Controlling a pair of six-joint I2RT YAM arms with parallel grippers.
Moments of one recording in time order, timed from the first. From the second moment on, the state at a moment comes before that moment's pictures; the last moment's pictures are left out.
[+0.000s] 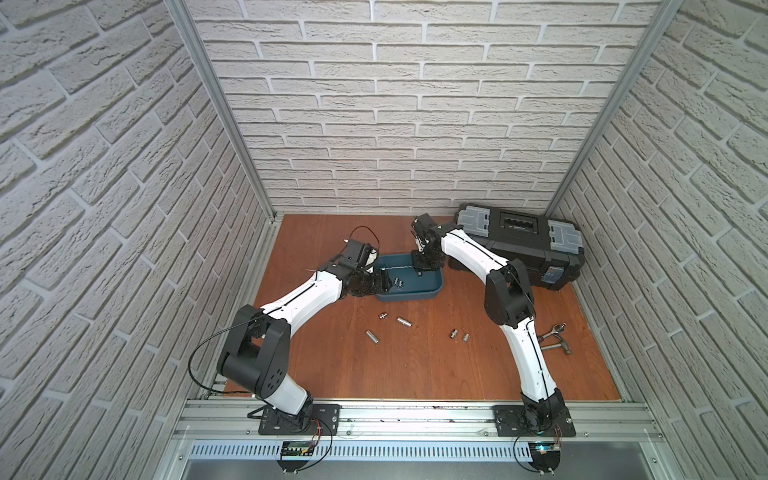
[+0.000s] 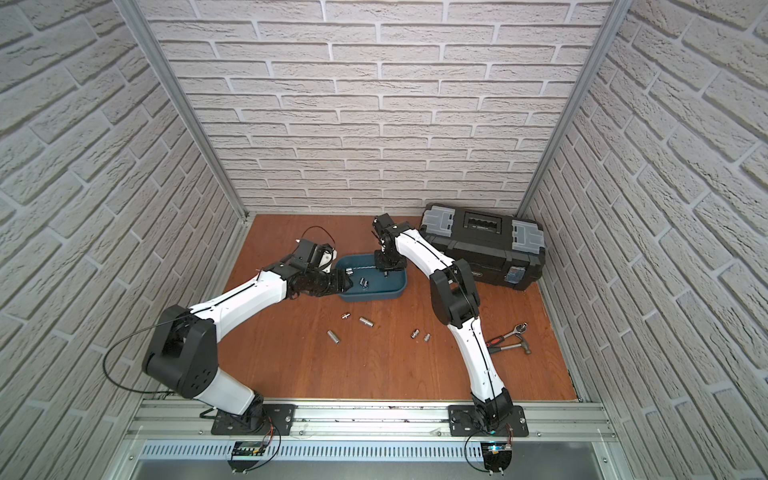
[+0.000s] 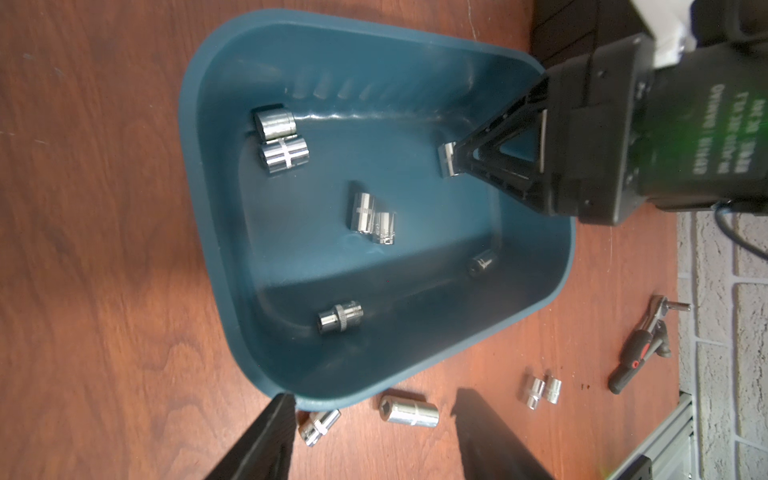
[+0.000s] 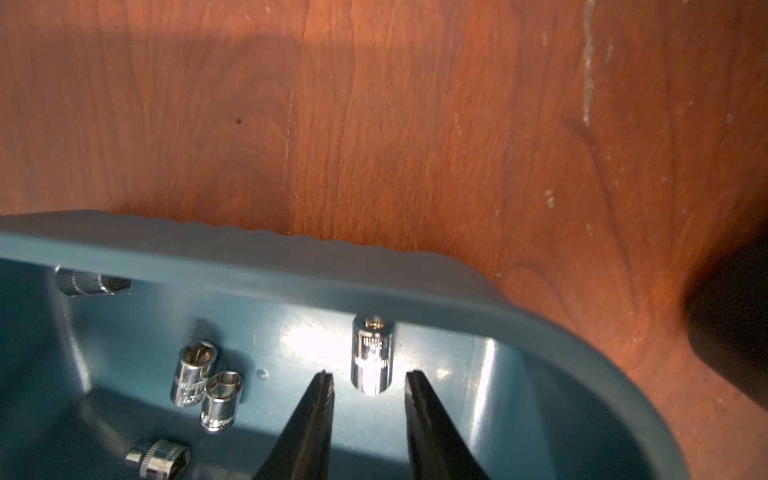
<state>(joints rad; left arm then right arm) -0.45 1.56 1.07 -0.47 0.27 -0.49 0.45 2.38 2.13 -1.07 -0.04 0.38</state>
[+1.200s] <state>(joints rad) -0.69 1.63 1.11 -0.47 0.19 -0.52 0.47 1.70 1.41 -0.93 -0.08 0.39</state>
